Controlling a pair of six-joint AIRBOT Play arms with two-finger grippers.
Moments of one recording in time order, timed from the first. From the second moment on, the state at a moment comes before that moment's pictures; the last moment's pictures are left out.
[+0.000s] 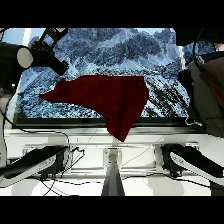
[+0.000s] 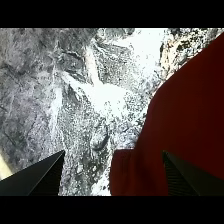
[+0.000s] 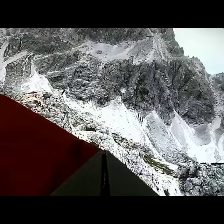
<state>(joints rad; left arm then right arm) -0.24 -1.16 1.29 1.62 -1.02 -0.97 0.24 -1.11 1.78 -1.41 1.31 1.35</state>
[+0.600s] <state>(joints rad) -0.24 -1.16 1.29 1.62 -1.02 -0.97 0.11 -1.15 1.48 -1.43 1.55 1.28</state>
